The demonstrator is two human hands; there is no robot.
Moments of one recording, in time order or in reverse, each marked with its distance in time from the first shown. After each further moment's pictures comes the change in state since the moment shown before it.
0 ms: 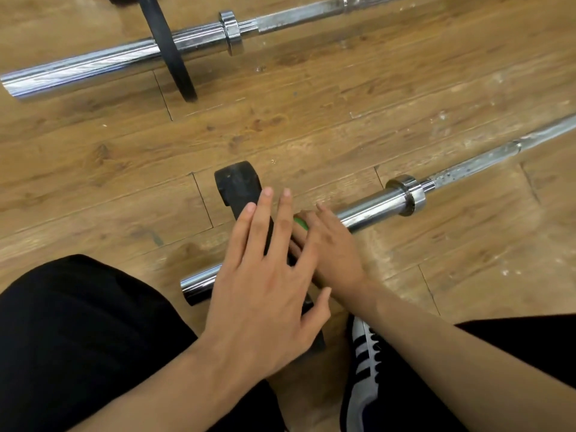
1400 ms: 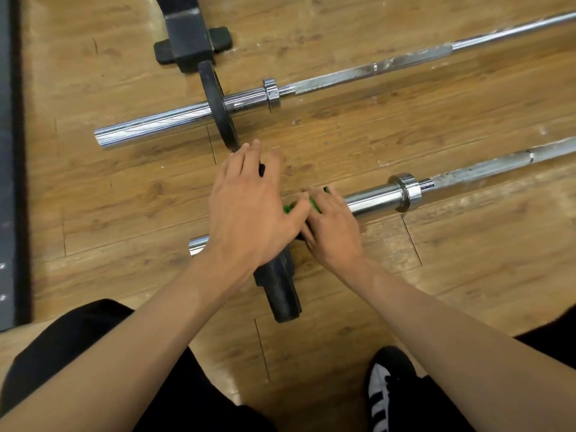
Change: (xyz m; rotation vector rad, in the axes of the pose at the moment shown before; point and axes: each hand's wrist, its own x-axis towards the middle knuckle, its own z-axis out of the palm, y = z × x) left_hand 0.108 -0.073 -0.019 -0.032 0.155 -0.399; right_hand 0.102 0.033 -0.019 0.160 0.217 0.050
